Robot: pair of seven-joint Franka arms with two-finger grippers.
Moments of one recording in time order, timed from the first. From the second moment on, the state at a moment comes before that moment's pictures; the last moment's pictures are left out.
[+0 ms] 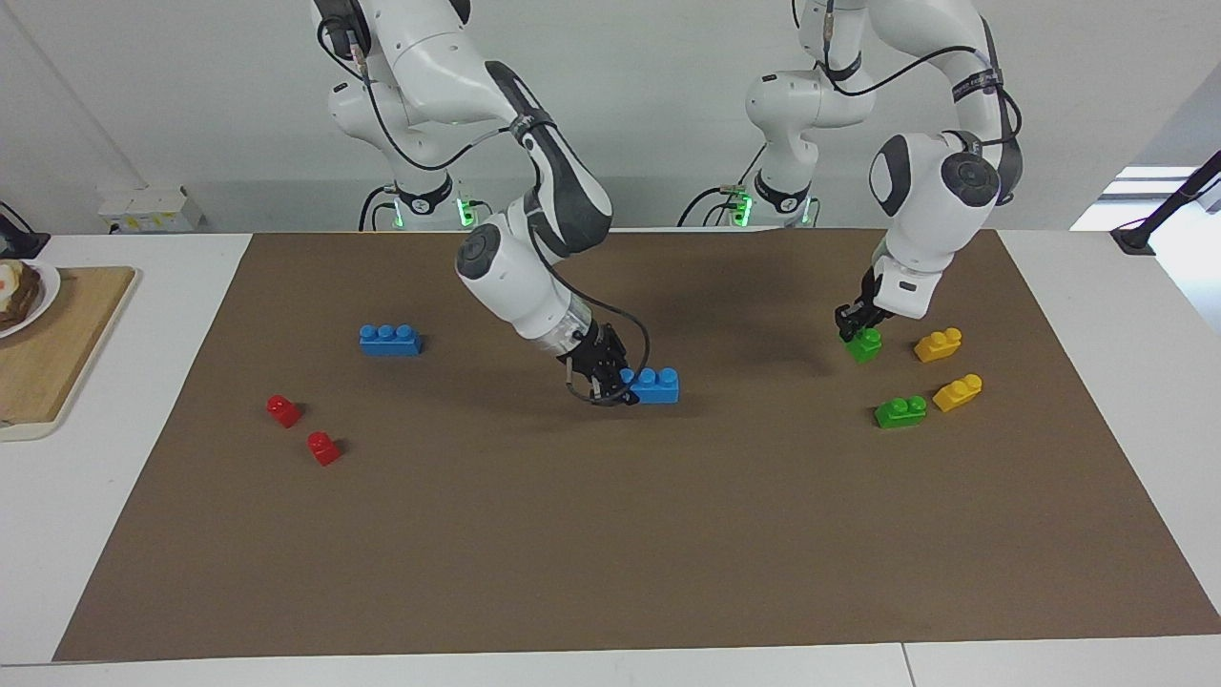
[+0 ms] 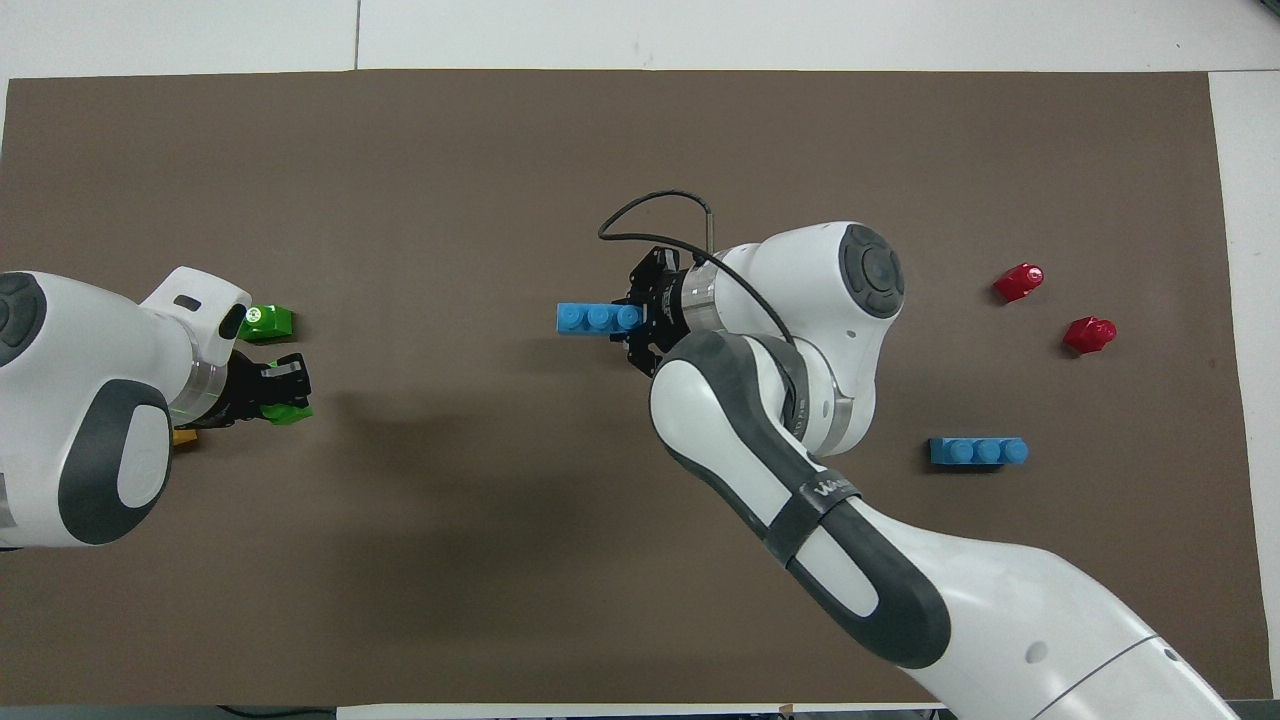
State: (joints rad) left arm -0.05 -0.06 -0.05 -2.22 -0.02 2.09 -0.42; right arm 0.48 0.42 0.06 -1.81 0.70 2.45 1.62
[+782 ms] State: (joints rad) left arm -0.23 -0.03 -0.06 -2.12 -0.06 2.07 -1.25; right arm 0.50 0.44 0.06 -1.90 0.70 2.51 1.61
